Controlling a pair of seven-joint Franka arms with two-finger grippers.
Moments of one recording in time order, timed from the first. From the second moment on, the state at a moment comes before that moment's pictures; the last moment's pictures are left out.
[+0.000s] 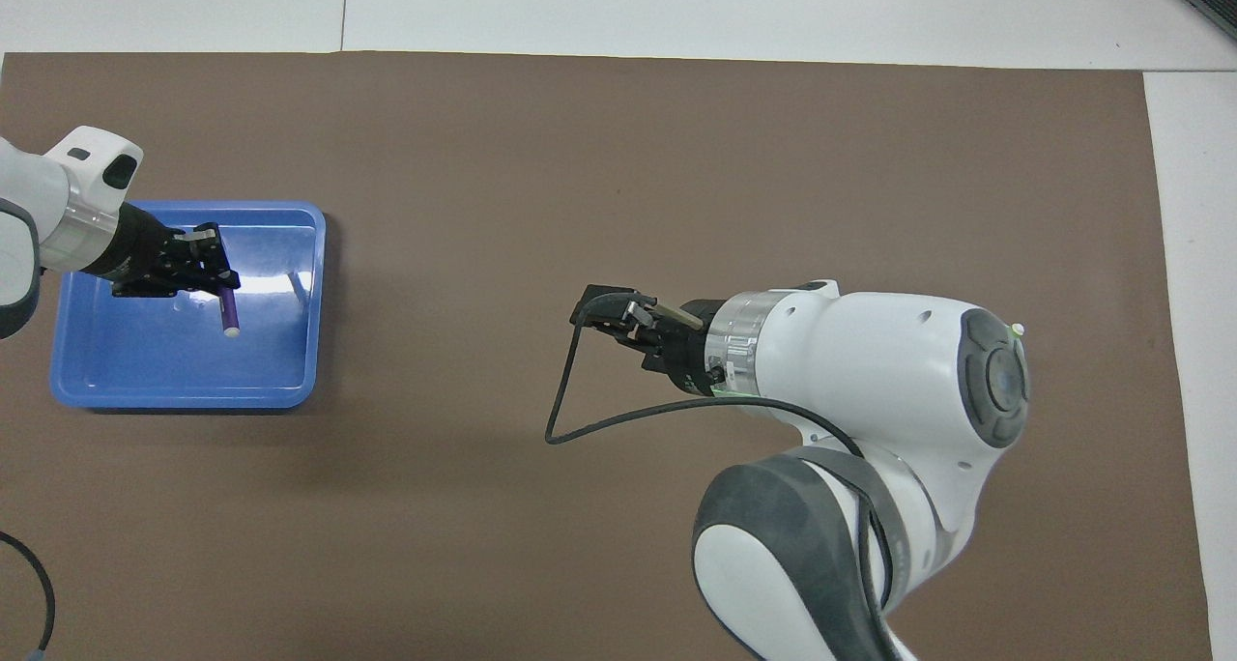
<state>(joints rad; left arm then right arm) 0.45 0.27 -0.44 -1.79 -0.11 1.91 -0.29 0.60 -0.01 -0.04 -2.01 0.63 2.40 0.62</state>
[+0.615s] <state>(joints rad) 0.45 0.15 -0.57 -1.79 -0.35 1.75 -0.93 0.60 -0.01 0.02 -2.01 0.63 2.41 0.62</state>
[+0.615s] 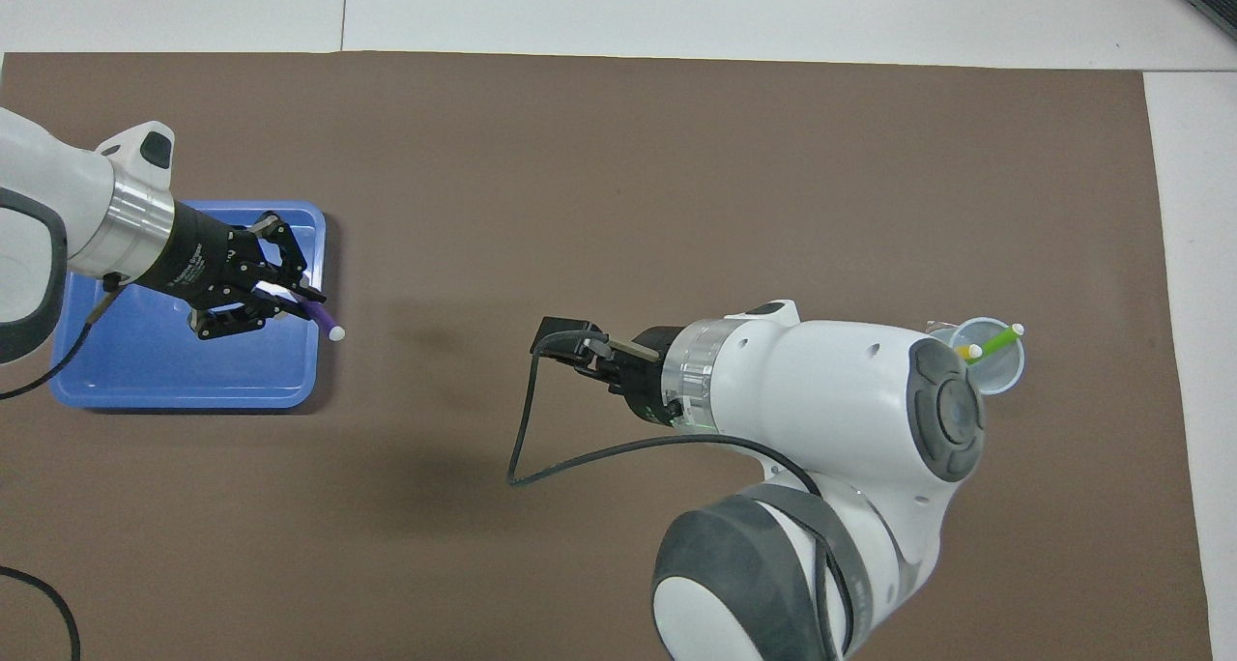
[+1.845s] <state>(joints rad) 0.40 0.07 -0.63 -1.91 -0.68 1.71 -1.70 0.64 0.04 0.10 -1.97 0.63 2.58 0.61</state>
